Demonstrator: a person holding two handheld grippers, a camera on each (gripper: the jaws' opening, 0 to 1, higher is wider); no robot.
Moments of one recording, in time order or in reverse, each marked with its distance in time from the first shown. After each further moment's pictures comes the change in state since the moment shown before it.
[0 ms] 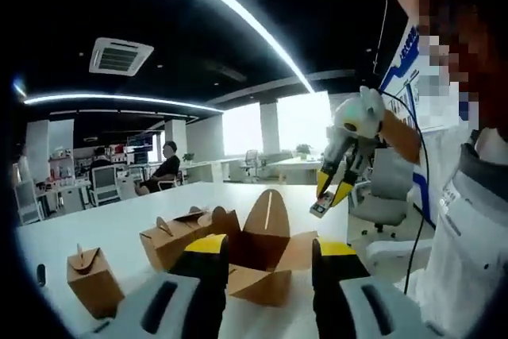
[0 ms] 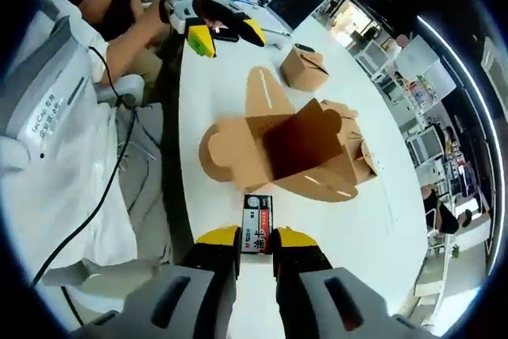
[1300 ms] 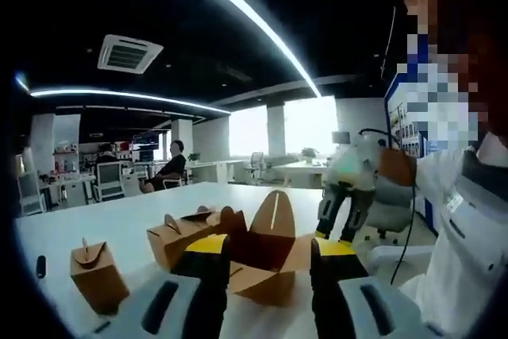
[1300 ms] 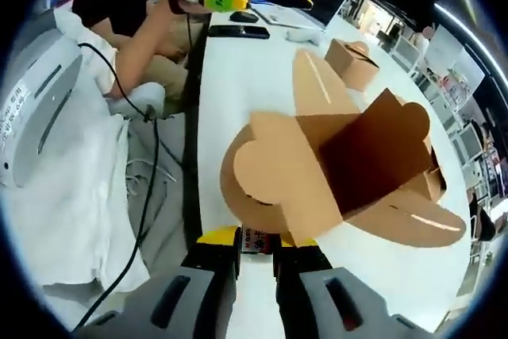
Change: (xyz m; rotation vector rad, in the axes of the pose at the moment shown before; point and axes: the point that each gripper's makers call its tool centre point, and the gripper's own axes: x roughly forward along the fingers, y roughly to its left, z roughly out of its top) left arm -0.008 0.014 0.002 -0.034 -0.018 0.031; right arm 0.089 0.043 0.025 0.018 -0.076 0.229
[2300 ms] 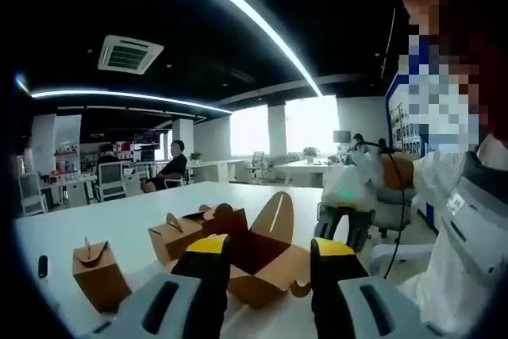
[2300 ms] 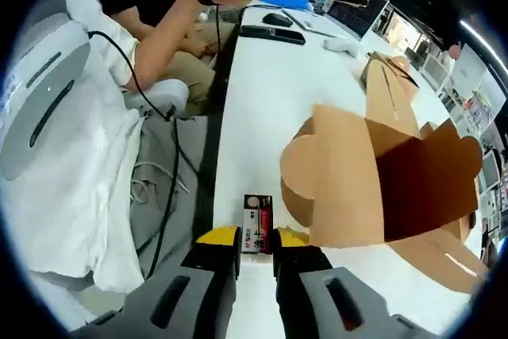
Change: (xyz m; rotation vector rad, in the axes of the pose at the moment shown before) left arm -0.002 0.001 -0.003 0.002 0.006 0.006; right arm 0.040 0.030 0.013 -0.125 -0.063 0.141
